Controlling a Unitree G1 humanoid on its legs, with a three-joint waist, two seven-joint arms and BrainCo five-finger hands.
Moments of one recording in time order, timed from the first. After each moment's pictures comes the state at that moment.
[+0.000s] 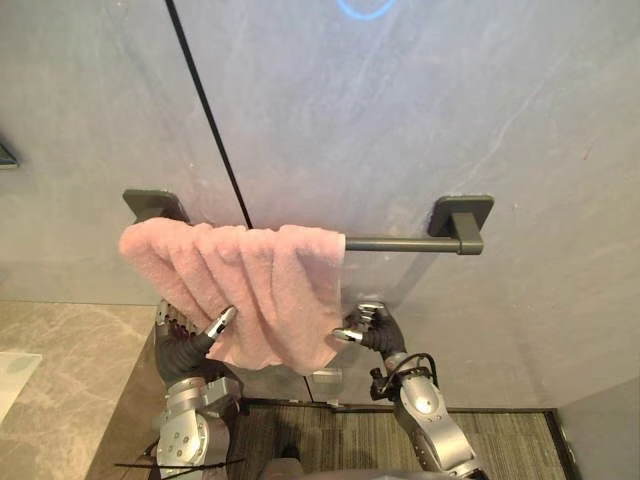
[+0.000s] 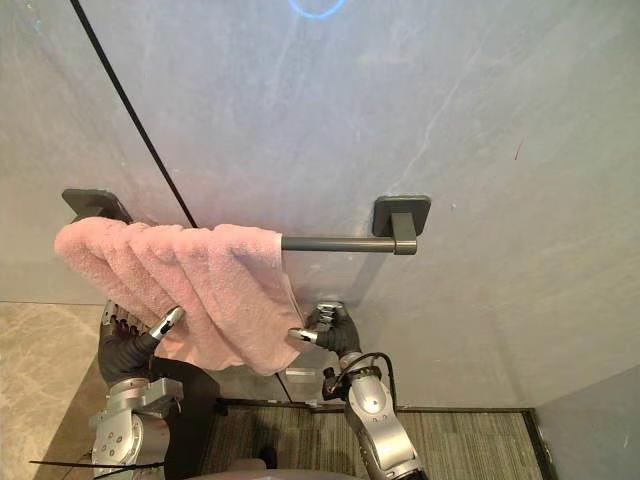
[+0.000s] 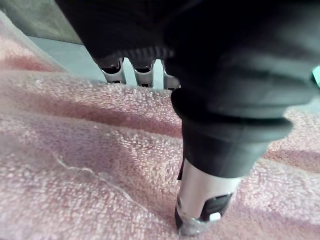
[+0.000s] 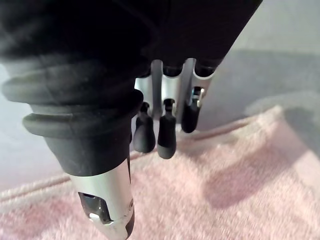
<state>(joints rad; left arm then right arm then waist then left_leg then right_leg) 0.45 -0.08 0.08 -0.48 -0.22 -0.07 0.22 0.10 0.00 0.40 0.07 0.14 -0.07 -0.05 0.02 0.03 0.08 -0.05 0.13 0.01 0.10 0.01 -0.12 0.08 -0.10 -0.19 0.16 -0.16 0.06</state>
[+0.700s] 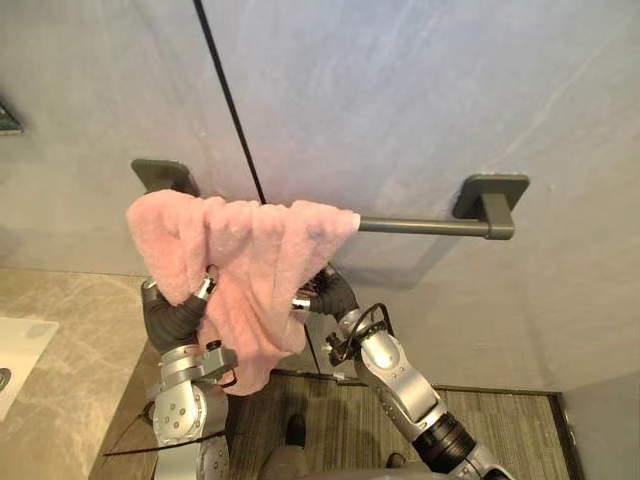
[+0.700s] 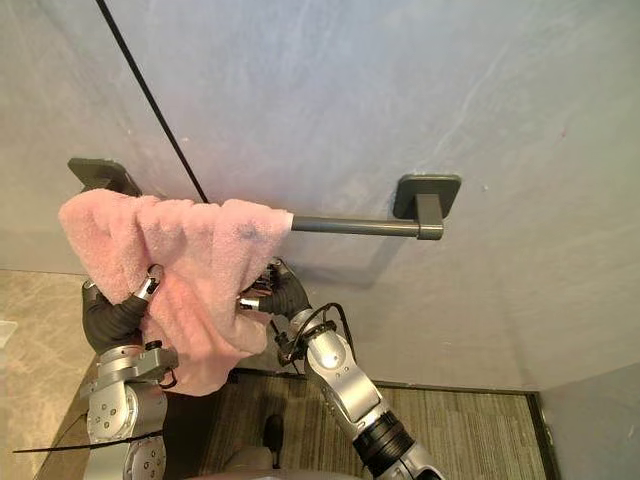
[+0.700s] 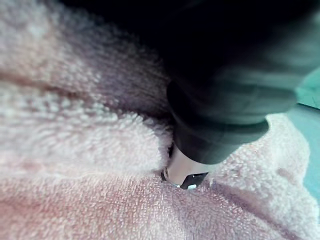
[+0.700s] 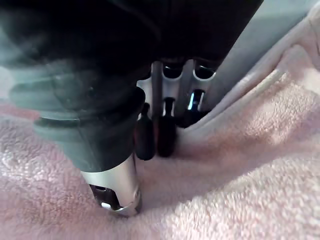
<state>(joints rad) 0.33 -0.06 0.09 -0.54 -0.22 -0.09 0.24 -0.20 0.03 0.56 0.08 0.20 -0.07 -0.05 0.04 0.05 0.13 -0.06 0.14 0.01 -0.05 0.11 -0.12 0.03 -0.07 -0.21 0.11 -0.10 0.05</state>
